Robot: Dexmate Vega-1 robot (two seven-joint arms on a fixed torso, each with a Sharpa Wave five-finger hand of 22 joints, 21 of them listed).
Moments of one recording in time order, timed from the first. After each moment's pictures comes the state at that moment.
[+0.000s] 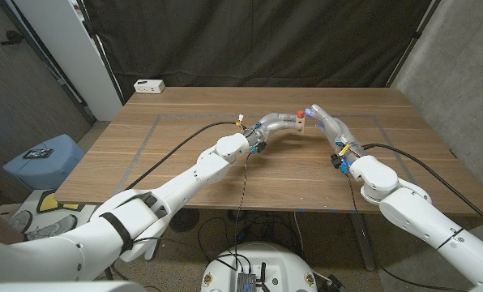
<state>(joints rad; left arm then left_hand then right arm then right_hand) 0.49 0.19 0.77 -1.01 -0.29 -0.27 -0.19 0.88 0.10 0.37 -0.24 0.25 0.84 -0.15 0.19 0.19 0.84 -0.18 0.24 0.48 0.50 -0.05 0.23 0.21 0.14 0.13 0.21 0.18 -1.17 -0.76 -0.30 -1.94 0.46 0.00 -0.25 0.26 0.12 0.17 -0.02 0.19 0.42 -0.08 0.17 0.18 -0.15 0.04 0.18 0.18 -0.17 0.12 0.20 0.21 0.01 0.07 0.18 0.17</state>
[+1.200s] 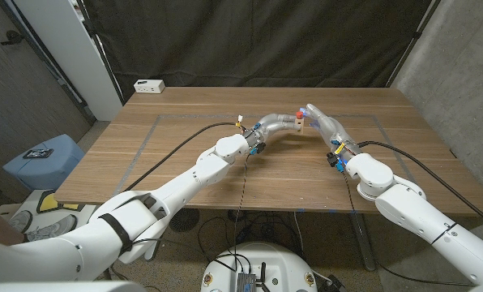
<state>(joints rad) 0.49 0.19 0.76 -1.01 -0.29 -0.27 -0.19 0.88 0.10 0.37 -0.24 0.26 0.84 -0.15 0.19 0.19 0.84 -0.18 0.24 0.48 0.50 -0.05 0.23 0.21 0.14 0.13 0.21 0.18 -1.13 -0.76 -0.33 -1.92 0.46 0.00 -0.22 0.25 0.12 0.17 -0.02 0.19 0.42 -0.08 0.17 0.18 -0.15 0.04 0.18 0.18 -0.17 0.12 0.20 0.20 0.01 0.08 0.18 0.17</state>
